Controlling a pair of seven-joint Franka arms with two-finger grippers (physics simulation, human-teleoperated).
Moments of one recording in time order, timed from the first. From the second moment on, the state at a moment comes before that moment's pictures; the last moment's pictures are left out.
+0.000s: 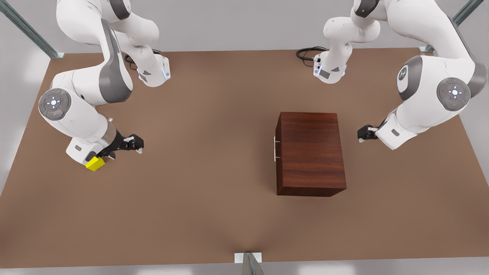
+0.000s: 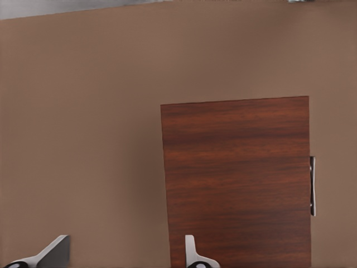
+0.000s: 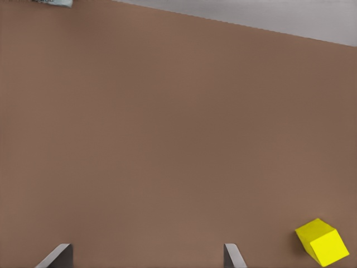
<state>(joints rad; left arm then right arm) -0.09 0.31 -0.07 -1.24 0.01 1.47 -0.03 0.13 0.30 0.07 -1.32 0.01 1.63 -0.01</state>
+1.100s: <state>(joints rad) -0.71 0.69 -0.06 -1.23 0.29 1.67 -0.92 -0.21 0.40 0.06 -1.57 -0.06 1.79 0.06</state>
